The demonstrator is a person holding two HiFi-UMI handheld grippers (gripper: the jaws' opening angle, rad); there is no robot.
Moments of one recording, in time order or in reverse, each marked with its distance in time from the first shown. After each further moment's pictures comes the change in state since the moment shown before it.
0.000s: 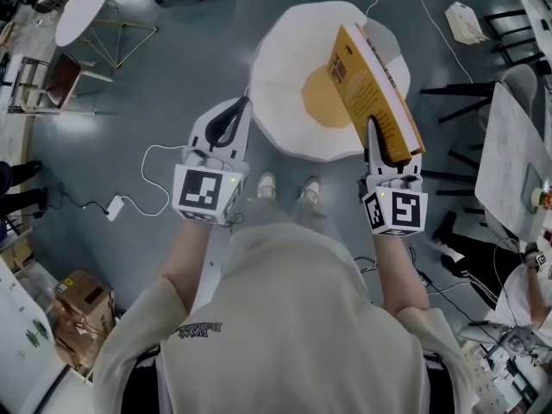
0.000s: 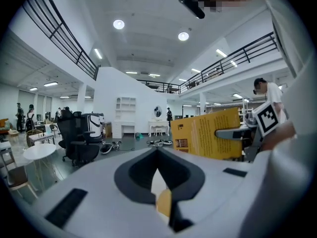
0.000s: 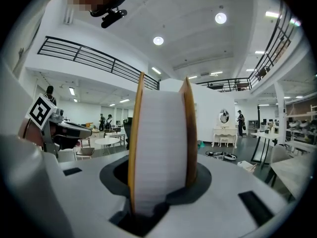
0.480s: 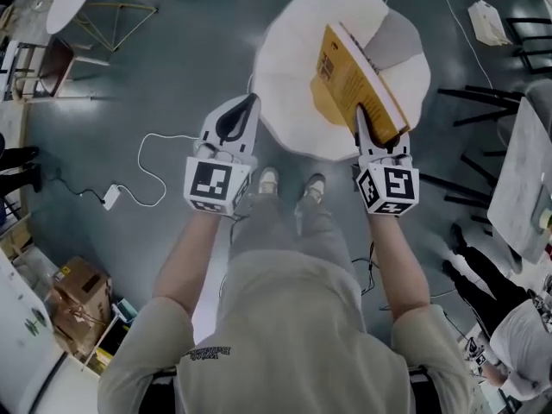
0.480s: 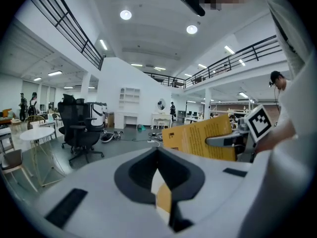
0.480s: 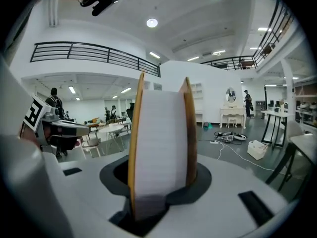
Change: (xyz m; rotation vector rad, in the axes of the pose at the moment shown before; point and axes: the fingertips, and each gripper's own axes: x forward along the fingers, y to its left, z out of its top) left arm 0.086 0.021 -0.113 -0.061 0.067 0.023; right arm 0.111 -0.011 -0.138 0.086 0.164 0.085
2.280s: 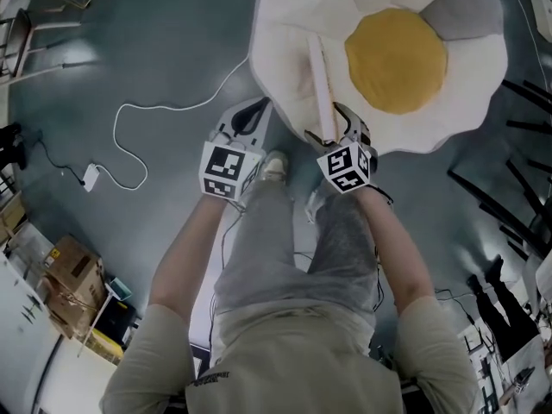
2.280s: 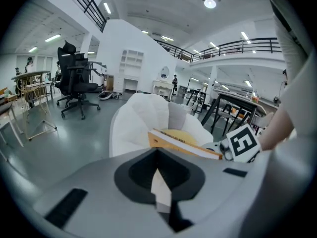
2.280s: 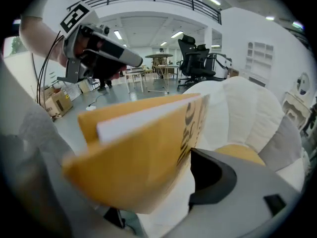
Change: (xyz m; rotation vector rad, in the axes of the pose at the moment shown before) left arm 0.111 0.024 -0.434 -0.114 0.335 -0.077; right arm 0.157 0.097 -0.527 -0.414 0.555 0.495
